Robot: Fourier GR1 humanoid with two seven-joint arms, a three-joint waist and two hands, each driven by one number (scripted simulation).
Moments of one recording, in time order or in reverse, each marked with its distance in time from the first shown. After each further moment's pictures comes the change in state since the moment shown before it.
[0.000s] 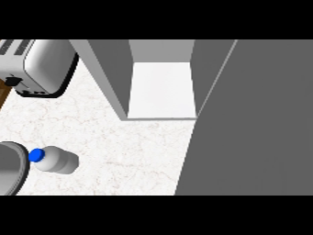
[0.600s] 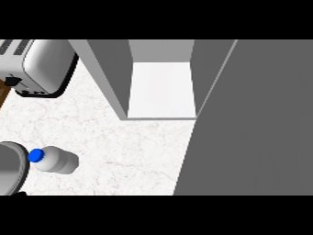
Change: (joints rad) left arm -0.068 0.001 -0.004 0.282 -0.041 -0.031 -0.182; right arm -0.060 -0.040 0.000 0.002 0.015 -0.055 0.035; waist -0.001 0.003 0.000
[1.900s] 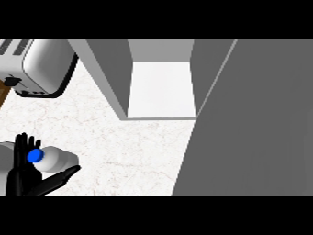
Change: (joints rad) left arm -0.225 0.000 -0.072 0.659 -0.048 0.004 -0.400; right arm -0.060 -0.069 0.063 0.010 0.028 -0.118 0.025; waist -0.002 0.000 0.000
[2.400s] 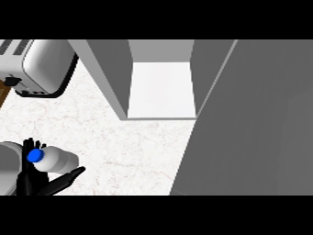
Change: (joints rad) left arm -0.048 0.007 0.026 0.199 0.016 -0.009 -0.144; right arm -0.013 -0.026 0.019 0.027 0.005 -0.031 -0.026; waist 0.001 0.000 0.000
